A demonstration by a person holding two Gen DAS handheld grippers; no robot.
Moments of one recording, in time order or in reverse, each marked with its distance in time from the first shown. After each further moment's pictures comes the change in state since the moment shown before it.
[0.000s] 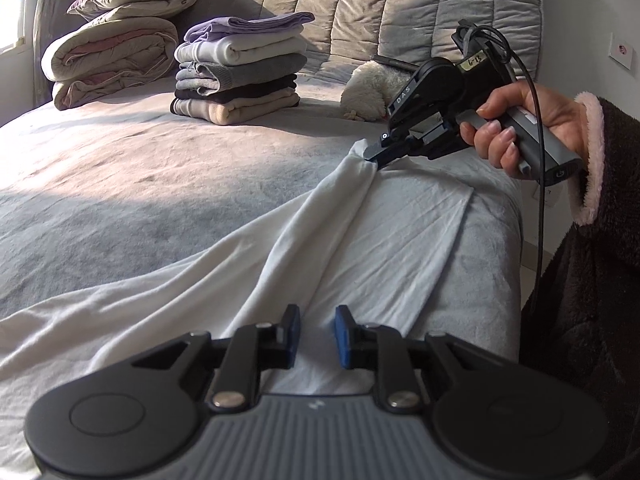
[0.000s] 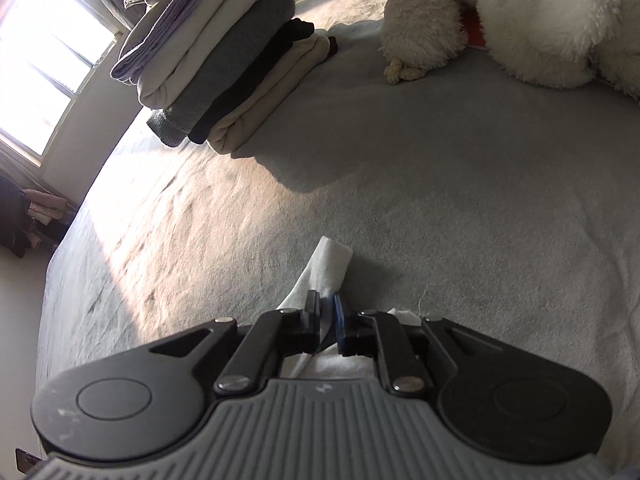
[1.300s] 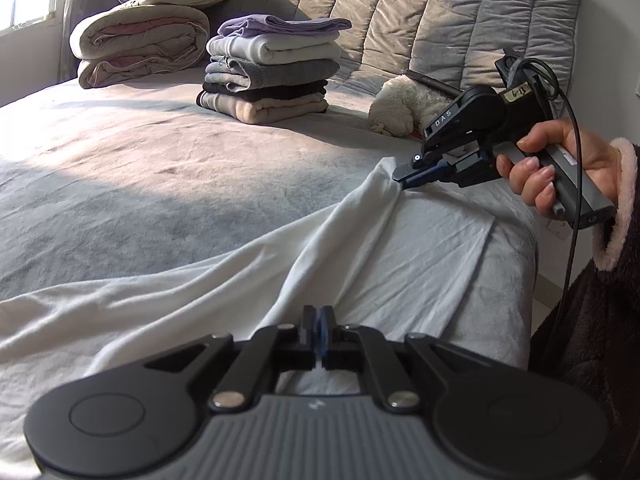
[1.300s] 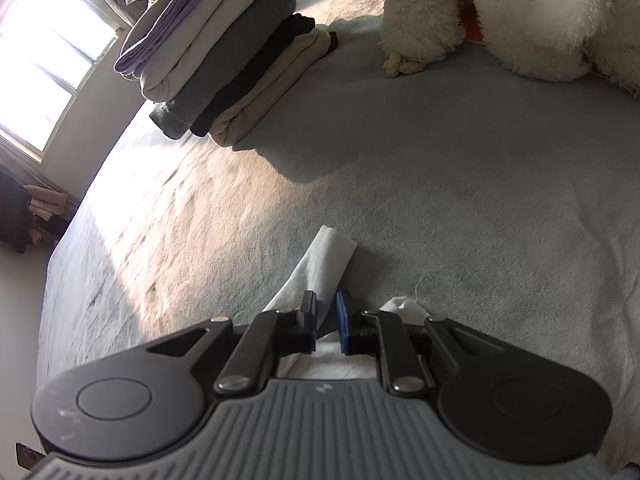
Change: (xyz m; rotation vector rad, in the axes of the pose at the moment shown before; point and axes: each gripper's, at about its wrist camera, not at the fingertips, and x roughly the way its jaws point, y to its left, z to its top) left arm 0.005 0.010 0.007 -0.096 -0.015 0.023; right arm -0.006 0.001 -0.008 -0.013 0.009 -0.007
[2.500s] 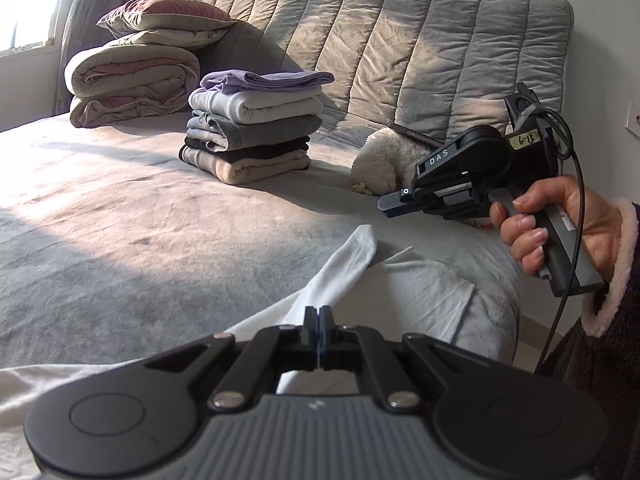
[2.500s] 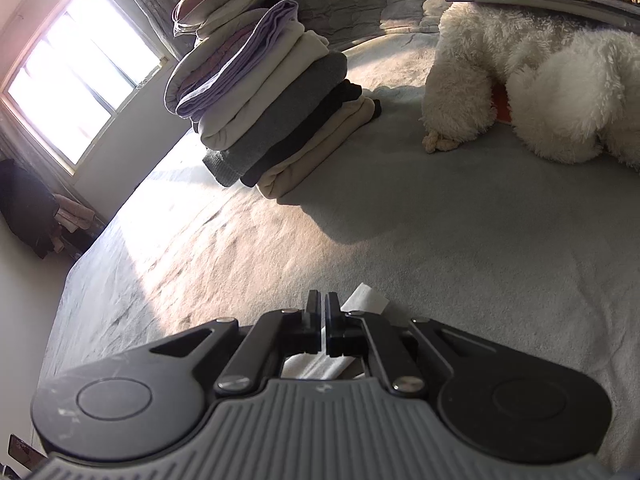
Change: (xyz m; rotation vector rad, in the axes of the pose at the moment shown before) left arm -0.003 -0.019 0.037 -0.010 -0.130 -0.040; right arm -0.037 0.015 0.004 -0.089 -0.167 0.072
